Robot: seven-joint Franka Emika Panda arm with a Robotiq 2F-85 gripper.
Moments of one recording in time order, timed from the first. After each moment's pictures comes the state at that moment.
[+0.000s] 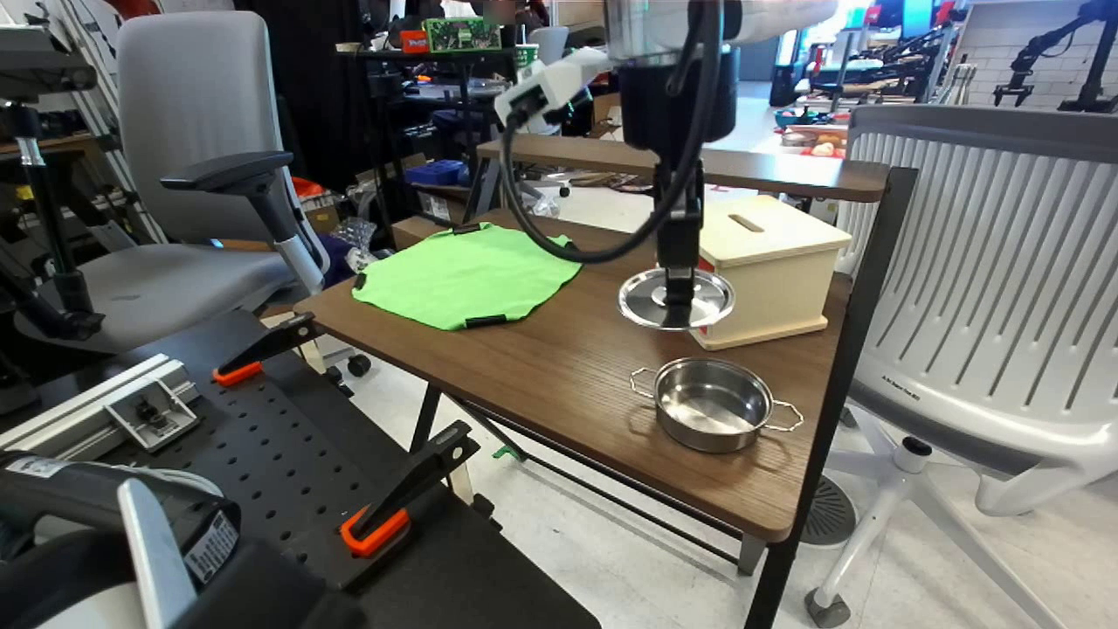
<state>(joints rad) -0.05 0.37 -0.26 -2.21 0.04 2.67 0.71</state>
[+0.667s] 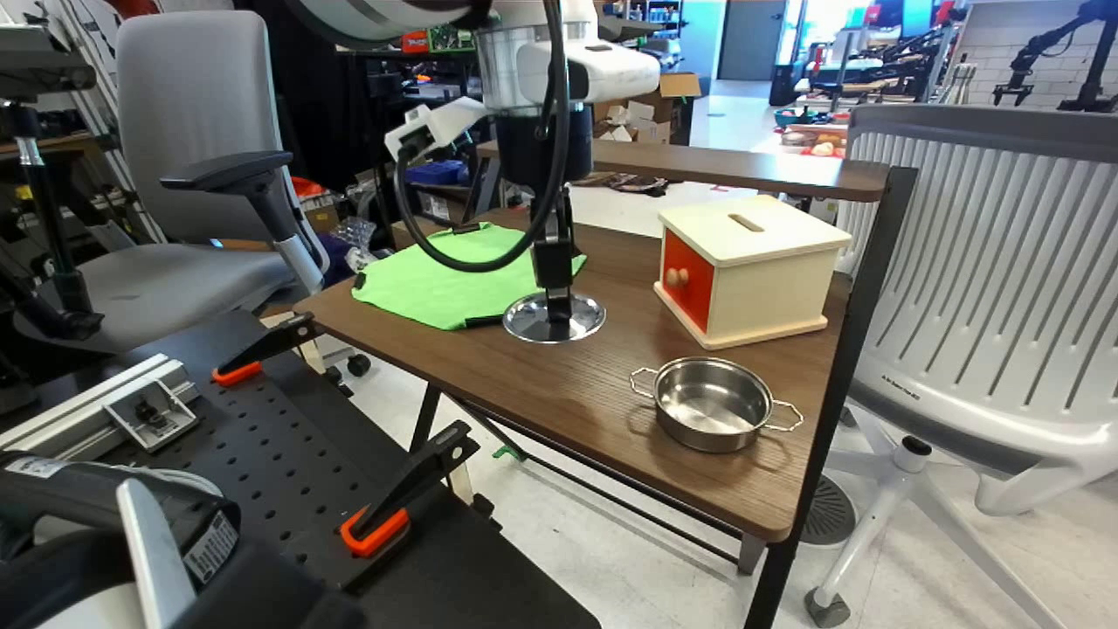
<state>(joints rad) 0.07 0.35 -0.21 -2.33 -0.04 2.67 0.69</state>
